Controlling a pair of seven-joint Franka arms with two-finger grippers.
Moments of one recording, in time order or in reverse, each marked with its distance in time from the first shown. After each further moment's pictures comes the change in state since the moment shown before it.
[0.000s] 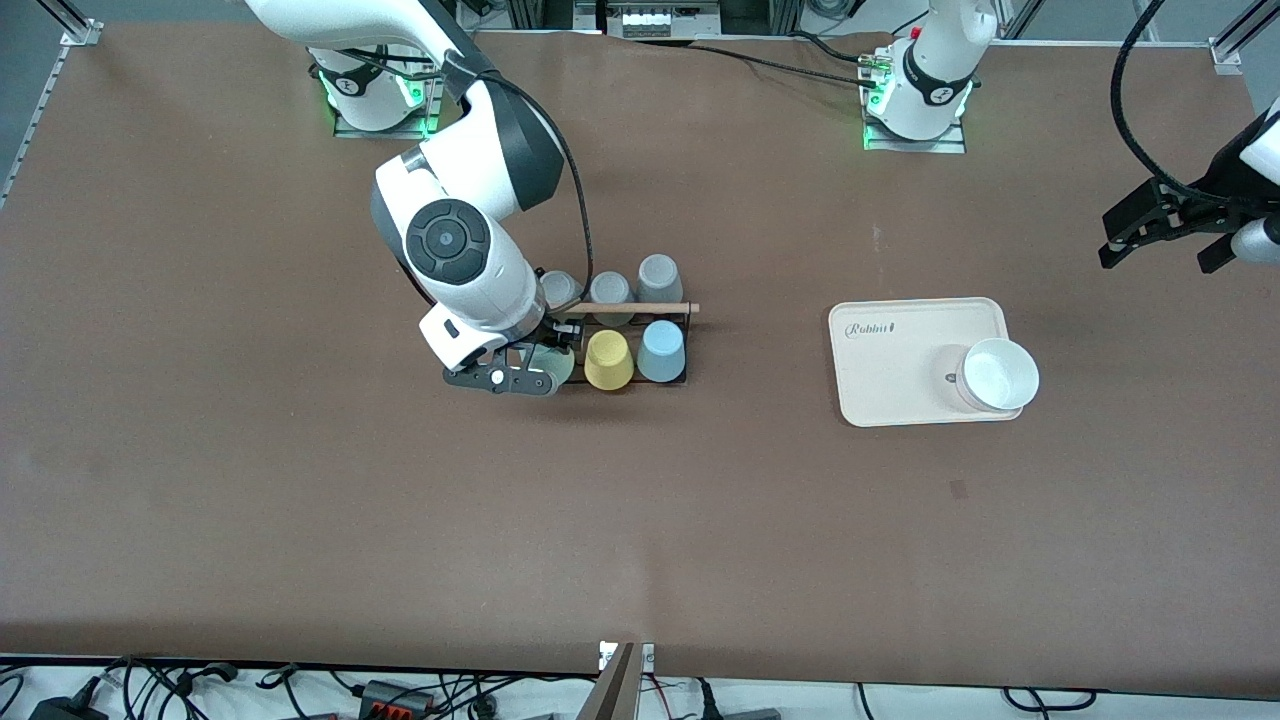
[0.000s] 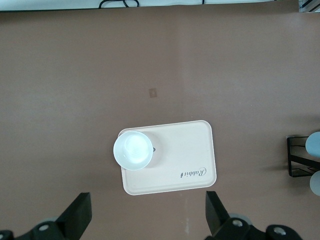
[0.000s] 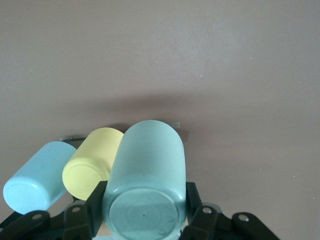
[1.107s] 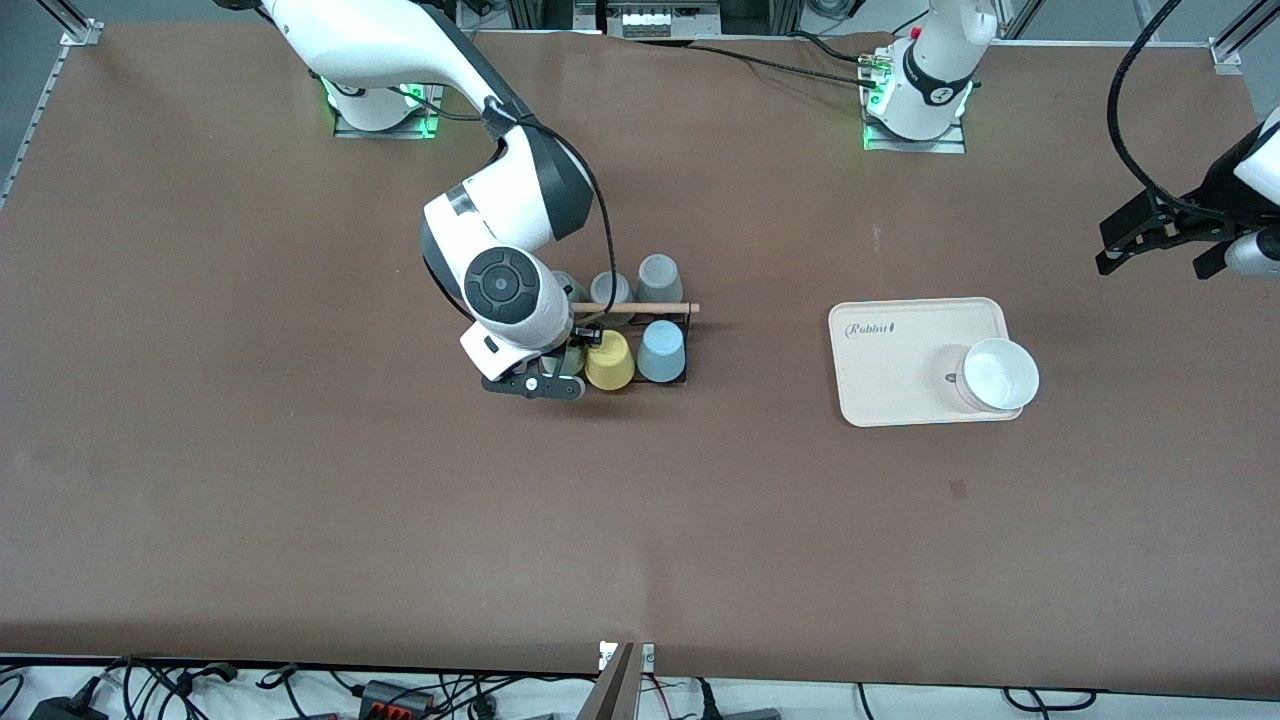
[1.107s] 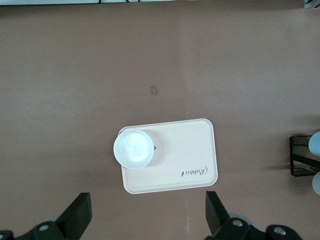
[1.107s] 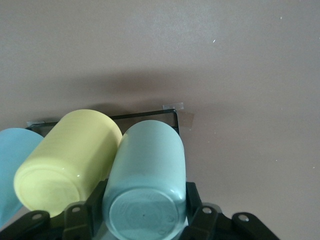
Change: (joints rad) left arm 0.002 0.014 0.003 0.000 0.000 -0.002 0.000; right arm 0.033 0.099 -0.002 0.000 0.017 -0.015 0.000
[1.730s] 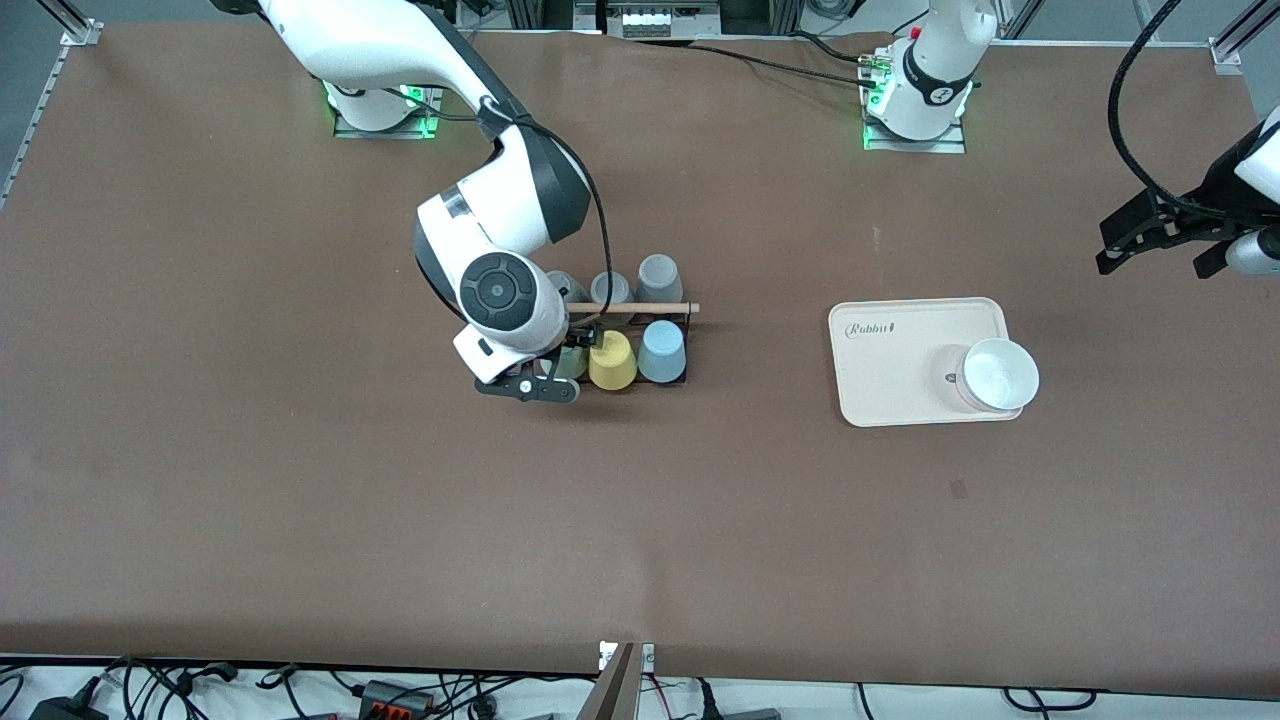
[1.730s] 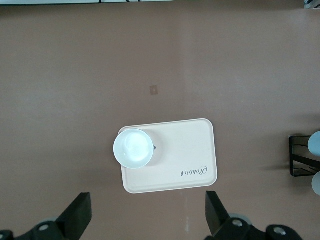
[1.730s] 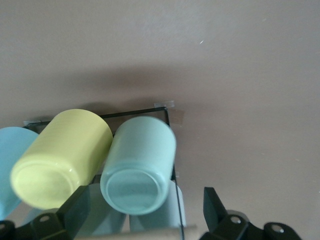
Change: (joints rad) left arm 0.000 0.000 0.000 0.002 0.000 -0.003 -0.004; right arm -0.004 0.004 -0.020 0.090 0.000 -0.112 0.003
